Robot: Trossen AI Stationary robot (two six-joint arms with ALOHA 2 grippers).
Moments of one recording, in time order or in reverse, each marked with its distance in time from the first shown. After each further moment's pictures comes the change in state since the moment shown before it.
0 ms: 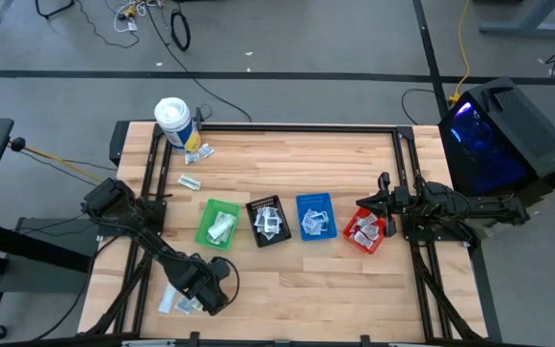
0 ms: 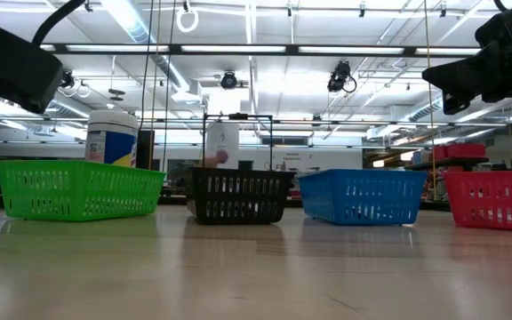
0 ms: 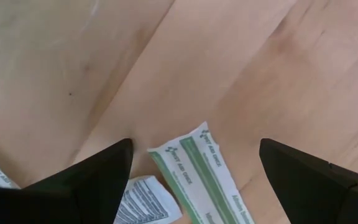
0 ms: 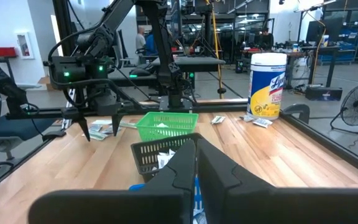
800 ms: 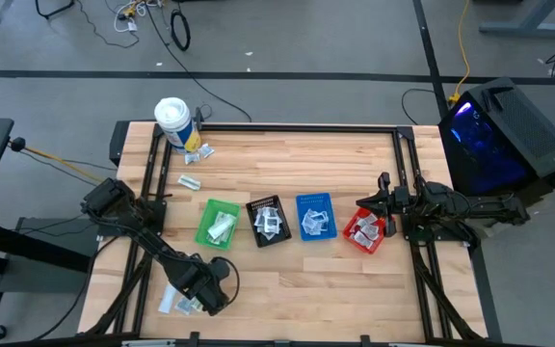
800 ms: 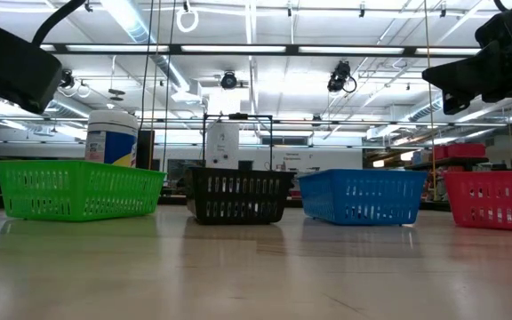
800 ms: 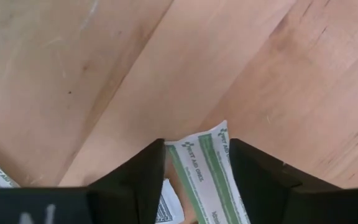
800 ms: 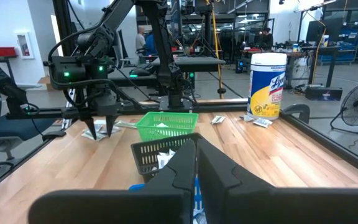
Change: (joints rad) left arm 0.001 0.000 0.000 -0.001 0.006 0.002; right arm 0.000 0.000 0.000 0.000 0.000 0.000
